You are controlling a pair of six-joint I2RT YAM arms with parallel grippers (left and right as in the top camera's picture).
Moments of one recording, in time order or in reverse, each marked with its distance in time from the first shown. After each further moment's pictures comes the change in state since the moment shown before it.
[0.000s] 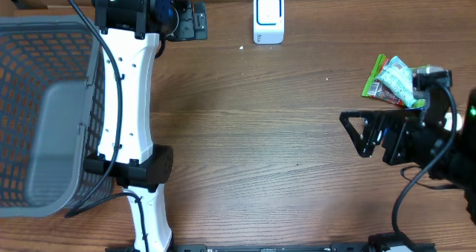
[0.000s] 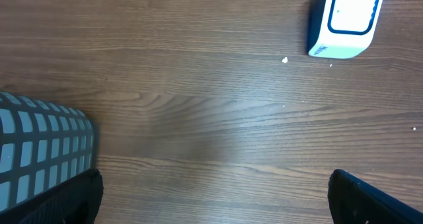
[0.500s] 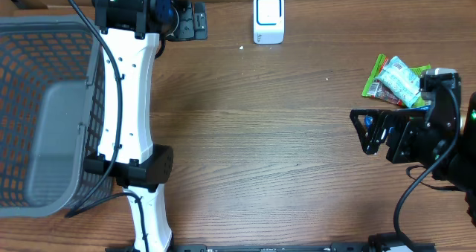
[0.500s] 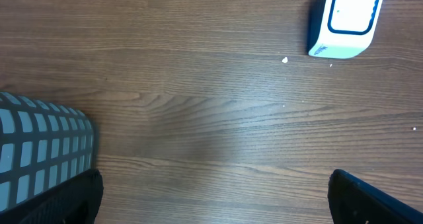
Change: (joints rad) left arm 0.000 0.000 0.000 0.000 0.000 0.000; right arm 0.000 -0.005 -0.003 -0.006 0.147 -0.019
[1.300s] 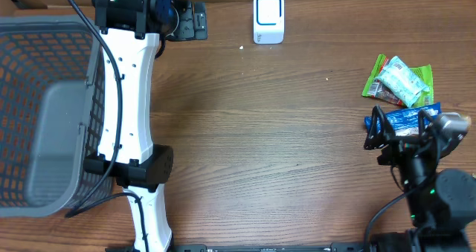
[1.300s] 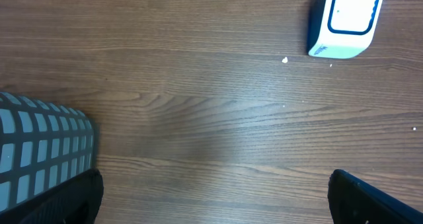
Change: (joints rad) left arm 0.000 0.000 0.000 0.000 -0.001 0.000; right arm -0.090 -0.610 -1.071 1.044 0.285 -0.006
